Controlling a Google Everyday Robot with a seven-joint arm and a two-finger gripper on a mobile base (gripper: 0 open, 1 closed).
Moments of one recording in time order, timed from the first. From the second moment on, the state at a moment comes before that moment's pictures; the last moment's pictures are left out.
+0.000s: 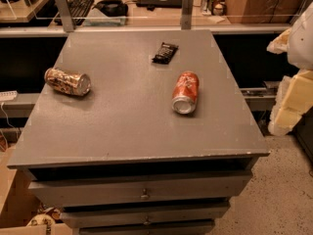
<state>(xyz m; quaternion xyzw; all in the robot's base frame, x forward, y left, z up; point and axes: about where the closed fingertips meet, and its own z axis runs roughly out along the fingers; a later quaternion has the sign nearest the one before) 0.438 -0.216 0.977 -0.60 0.78 -0.04 0.16</state>
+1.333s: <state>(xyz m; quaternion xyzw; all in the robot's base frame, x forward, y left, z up) 0.537 -0.152 0.946 -0.54 0.82 0.01 0.21</state>
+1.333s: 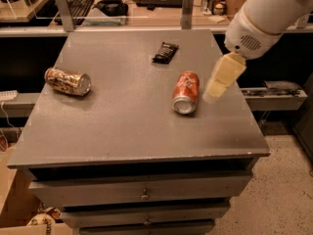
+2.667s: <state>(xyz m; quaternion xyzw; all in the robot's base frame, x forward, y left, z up) 0.627 -0.133 0.893 -0.26 0.95 -0.03 0.15</state>
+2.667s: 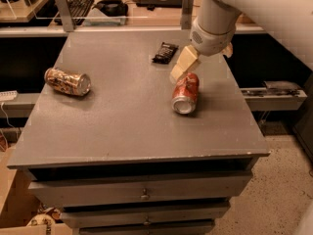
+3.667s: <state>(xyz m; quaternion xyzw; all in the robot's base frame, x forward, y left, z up) 0.634 -0.128 0.894 -0.16 0.97 -0.02 0.17</state>
